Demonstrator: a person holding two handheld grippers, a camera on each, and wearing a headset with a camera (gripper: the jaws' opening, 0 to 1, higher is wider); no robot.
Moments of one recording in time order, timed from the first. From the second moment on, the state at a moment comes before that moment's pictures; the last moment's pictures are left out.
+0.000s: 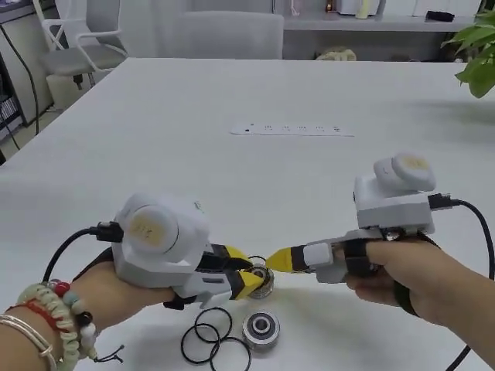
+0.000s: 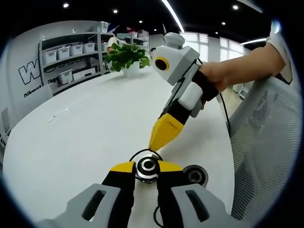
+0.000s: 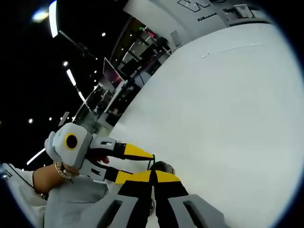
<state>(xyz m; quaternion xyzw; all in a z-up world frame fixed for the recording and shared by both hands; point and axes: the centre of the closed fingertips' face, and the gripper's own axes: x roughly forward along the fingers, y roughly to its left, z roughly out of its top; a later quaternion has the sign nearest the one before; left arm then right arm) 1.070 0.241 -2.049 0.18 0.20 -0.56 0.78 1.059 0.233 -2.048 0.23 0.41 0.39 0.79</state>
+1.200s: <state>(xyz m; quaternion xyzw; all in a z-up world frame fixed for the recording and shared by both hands) 1.016 0.330 -1.935 0.20 0.14 -0.55 0.80 1.070 0.226 -2.019 0.18 0.36 0.39 0.83</state>
